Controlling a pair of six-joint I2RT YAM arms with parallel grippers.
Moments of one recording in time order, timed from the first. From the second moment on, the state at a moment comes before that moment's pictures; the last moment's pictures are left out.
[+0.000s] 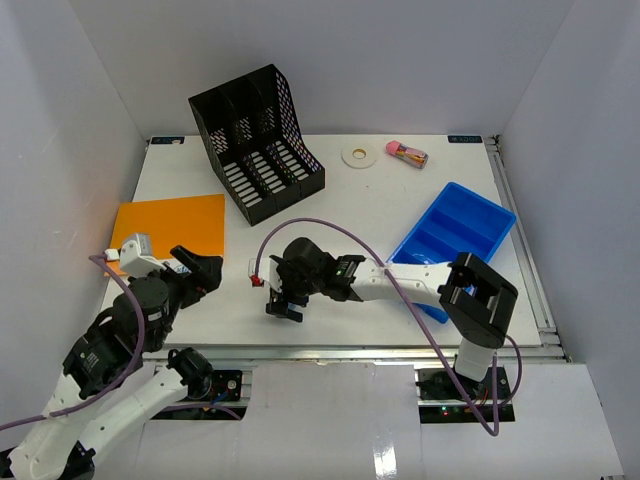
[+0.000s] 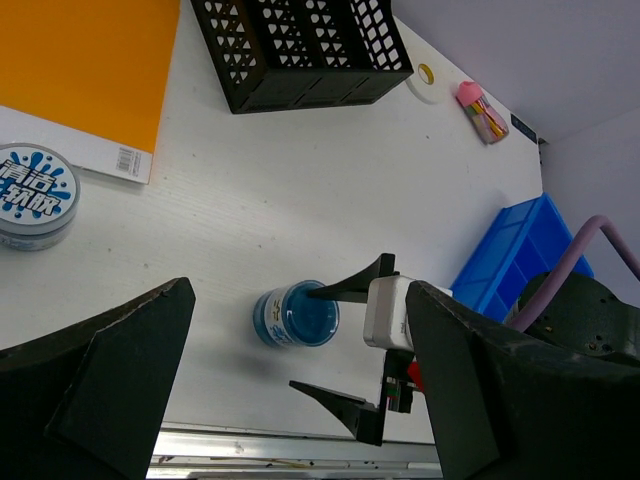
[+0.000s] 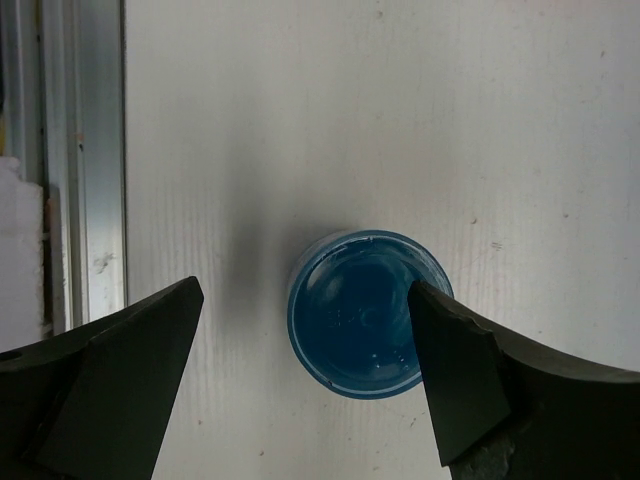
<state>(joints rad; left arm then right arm) -0.75 0.39 0.93 -0.91 -0.61 -0.86 1.14 1.76 1.15 -0.10 -0.29 -0.39</state>
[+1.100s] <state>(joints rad) -0.75 0.34 0.84 -0.91 -0.57 -0.89 1.08 1.88 1.27 -0.24 -0.27 -0.35</state>
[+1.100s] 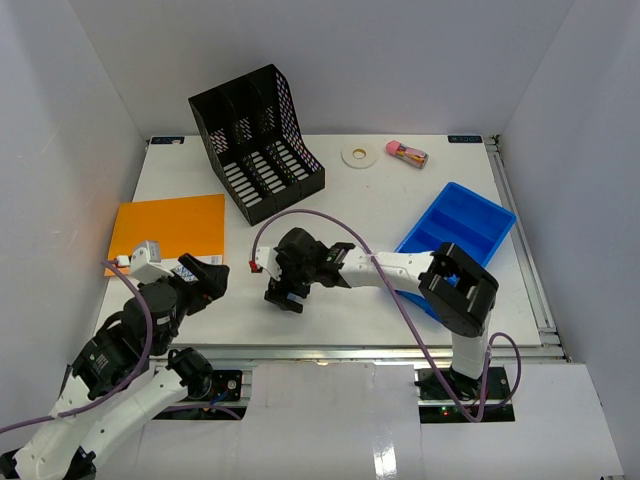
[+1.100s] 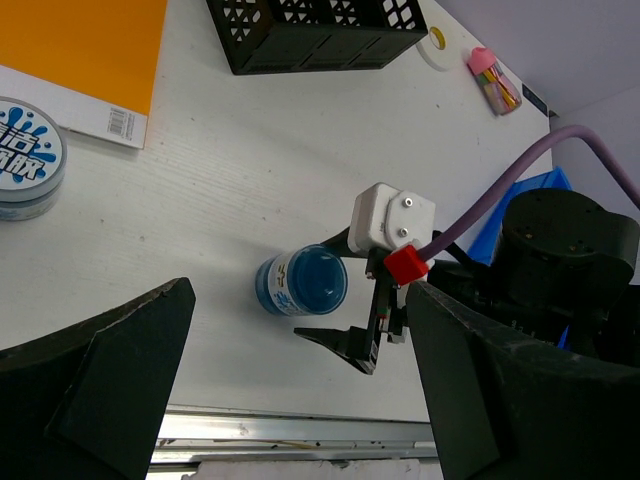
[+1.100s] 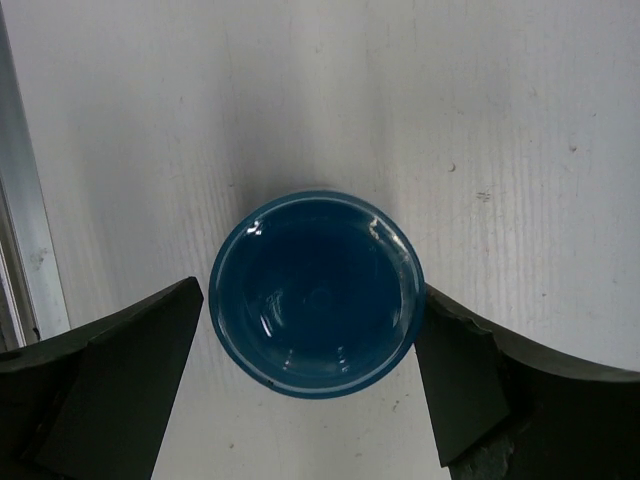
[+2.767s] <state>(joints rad) -0.75 0.72 0.71 -0.56 -0.30 -0.68 0.08 1.38 0.97 -0.44 -0.51 -0.38</state>
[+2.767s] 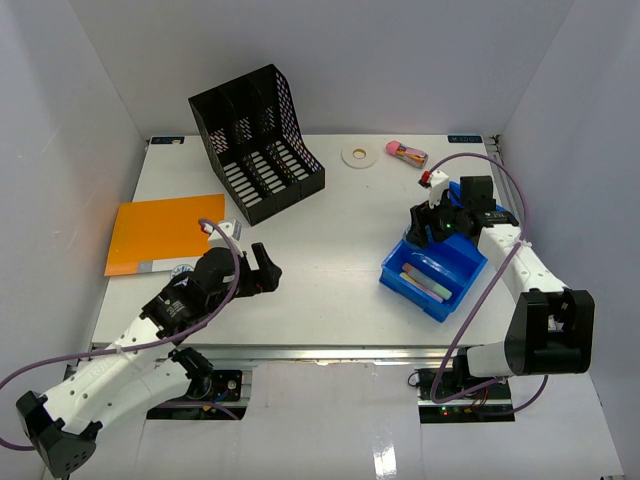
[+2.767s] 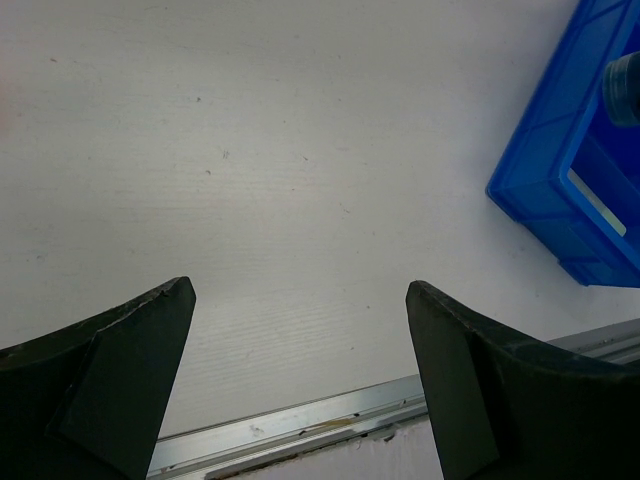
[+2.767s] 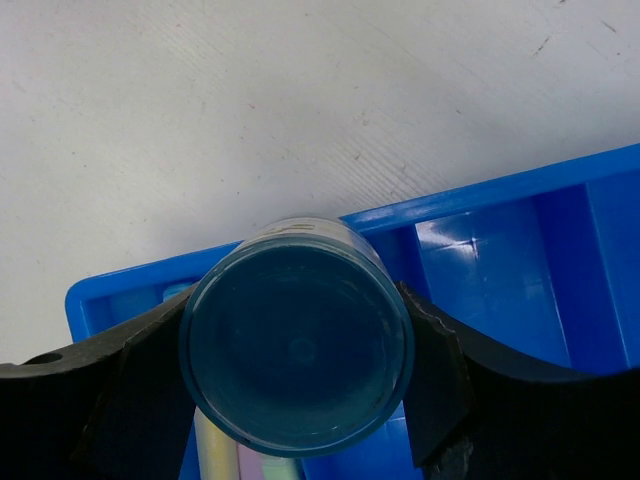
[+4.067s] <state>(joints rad) -0.75 0.80 0.72 -0.56 -0.28 -0.67 0.05 1.31 0.86 -0.39 -0.46 -0.46</state>
